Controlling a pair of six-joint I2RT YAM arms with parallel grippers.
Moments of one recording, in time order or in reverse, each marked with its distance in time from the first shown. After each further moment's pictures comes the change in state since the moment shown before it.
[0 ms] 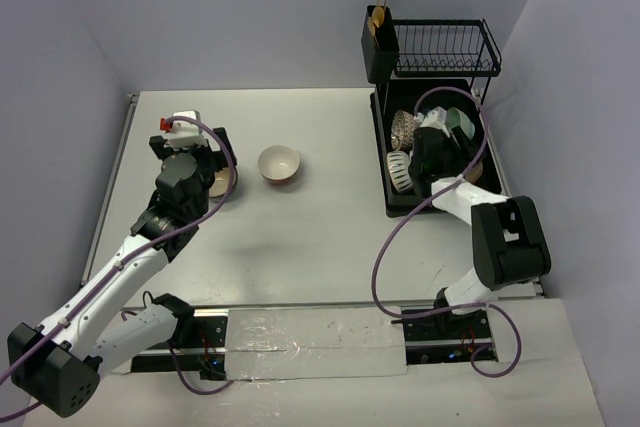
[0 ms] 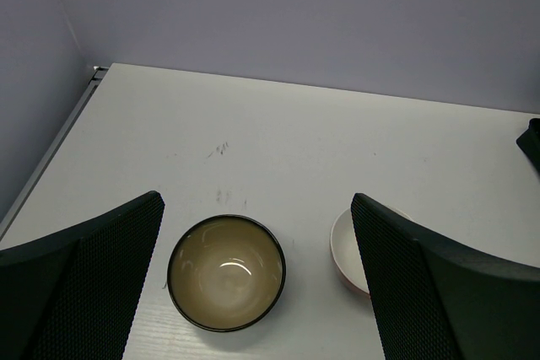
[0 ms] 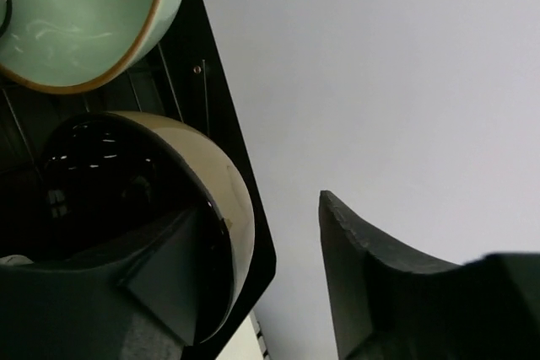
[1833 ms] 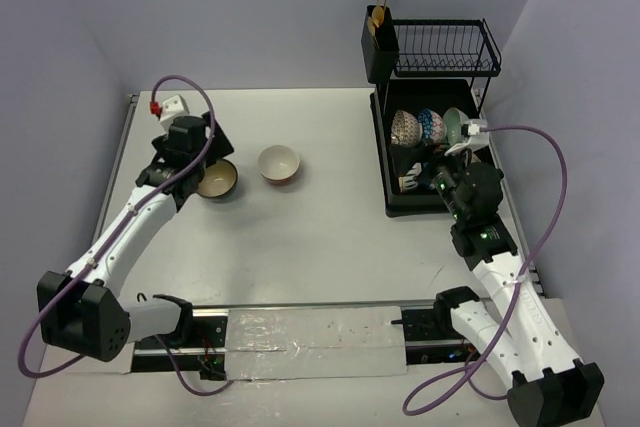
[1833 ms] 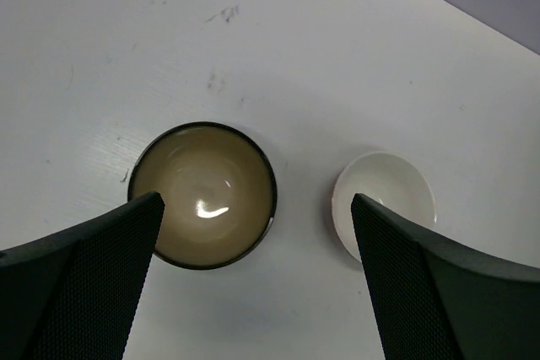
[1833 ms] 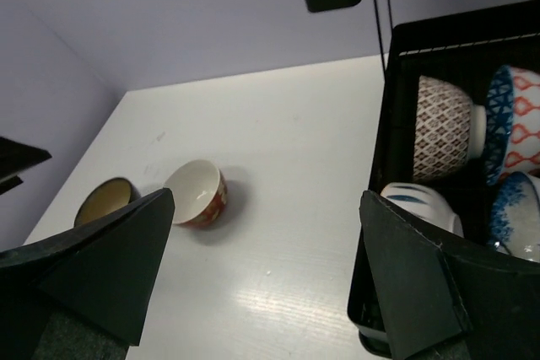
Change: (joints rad) left arm 0.179 0.308 0.259 -0.447 0.162 -0.458; right arm 0.041 -0.846 -0.094 -0.322 -1.106 1.104
